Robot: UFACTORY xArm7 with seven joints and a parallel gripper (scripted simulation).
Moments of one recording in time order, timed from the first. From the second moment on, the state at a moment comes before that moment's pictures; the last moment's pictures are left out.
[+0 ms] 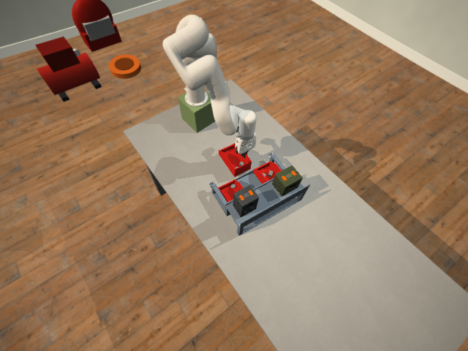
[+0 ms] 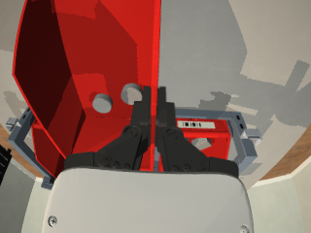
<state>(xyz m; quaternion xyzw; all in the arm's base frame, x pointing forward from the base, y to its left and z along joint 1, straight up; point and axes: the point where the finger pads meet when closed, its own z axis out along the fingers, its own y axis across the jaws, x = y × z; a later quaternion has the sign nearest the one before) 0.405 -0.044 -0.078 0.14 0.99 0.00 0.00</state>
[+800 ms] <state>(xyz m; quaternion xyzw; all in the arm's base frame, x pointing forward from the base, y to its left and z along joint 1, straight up) 0.406 -0.045 -0.079 0.14 0.99 0.00 0.00</state>
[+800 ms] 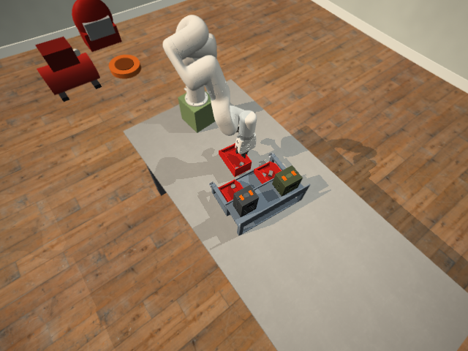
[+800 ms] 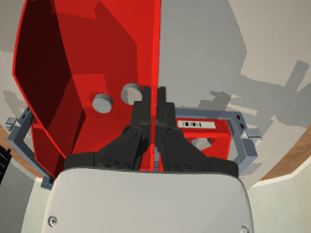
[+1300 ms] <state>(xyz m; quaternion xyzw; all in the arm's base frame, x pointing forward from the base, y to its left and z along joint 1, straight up) 0.404 -0.044 -0.079 0.14 0.99 0.00 0.00</state>
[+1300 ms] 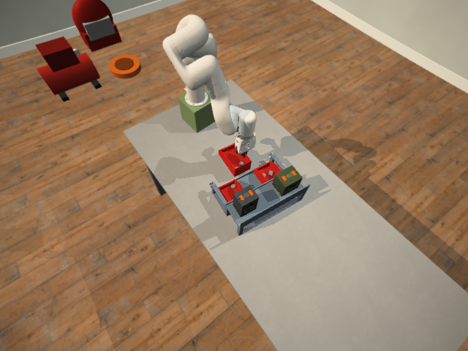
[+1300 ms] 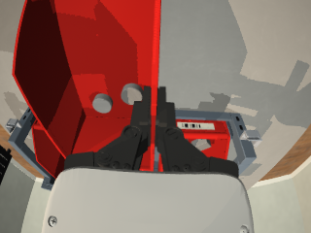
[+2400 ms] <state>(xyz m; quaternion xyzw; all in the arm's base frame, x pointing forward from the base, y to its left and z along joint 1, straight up) 0.396 -0.042 -0.086 0.14 0.99 0.00 0.00</state>
